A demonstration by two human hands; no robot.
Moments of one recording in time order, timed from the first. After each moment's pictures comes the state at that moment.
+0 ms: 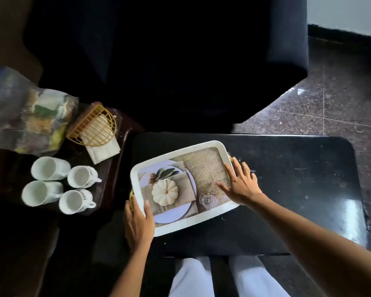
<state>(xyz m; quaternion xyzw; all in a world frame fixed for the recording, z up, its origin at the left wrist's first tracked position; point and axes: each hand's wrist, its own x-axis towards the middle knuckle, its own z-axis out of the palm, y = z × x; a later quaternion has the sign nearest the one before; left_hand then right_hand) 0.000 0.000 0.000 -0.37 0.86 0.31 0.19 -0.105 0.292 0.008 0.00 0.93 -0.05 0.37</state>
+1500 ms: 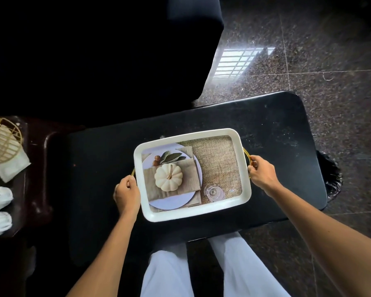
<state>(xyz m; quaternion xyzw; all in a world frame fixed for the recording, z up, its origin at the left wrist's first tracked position) -0.053 0.170 -0.033 -0.40 0.81 0.39 0.20 -0.036 0.546 -0.035 0.35 0.85 -0.32 0.23</state>
